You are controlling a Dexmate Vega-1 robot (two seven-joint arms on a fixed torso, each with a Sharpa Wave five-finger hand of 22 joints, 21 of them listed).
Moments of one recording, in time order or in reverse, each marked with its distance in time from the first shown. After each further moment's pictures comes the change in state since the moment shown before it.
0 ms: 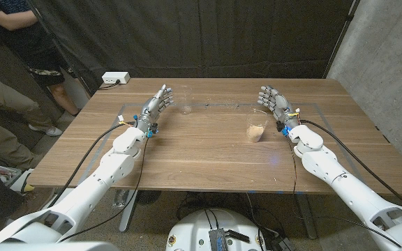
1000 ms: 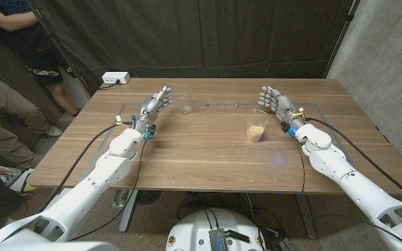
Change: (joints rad) left arm 0.040 0.049 0.000 -0.066 0.031 -0.017 0.035; left_hand 0.020 -0.008 0.000 0.000 0.000 0.007 0.007 0.004 0.000 0.010 -0.003 0.000 0.000 0.000 0.000 0.000 -0.003 0.000 0.000 0.000 0.000; right arm 0.023 -0.048 0.022 0.052 -0.024 0.016 0.155; right_hand -0.052 -0.100 -0.046 -0.018 -0.030 -0.094 0.025 -0.015 -0.017 -0.065 0.003 -0.008 -0.043 -0.067 0.002 -0.002 -0.028 -0.008 0.001 -0.049 -0.003
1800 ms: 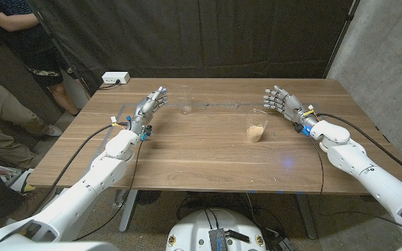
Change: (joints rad) left arm 0.028 0.034 -0.013 -0.031 0.019 -0.007 0.045; left_hand -0.009 -0.009 0.003 -0.003 0.000 0.016 -0.005 0.000 0.000 0.020 -0.006 0.009 0.000 0.018 0.000 0.000 0.000 0.007 0.000 0.000 0.000; right arm 0.001 -0.116 0.015 0.008 -0.004 -0.022 0.159; right_hand -0.073 -0.080 -0.064 -0.002 -0.007 -0.066 0.016 -0.007 -0.018 -0.036 0.015 0.004 -0.028 -0.029 0.001 0.006 -0.018 -0.011 0.019 -0.045 0.000
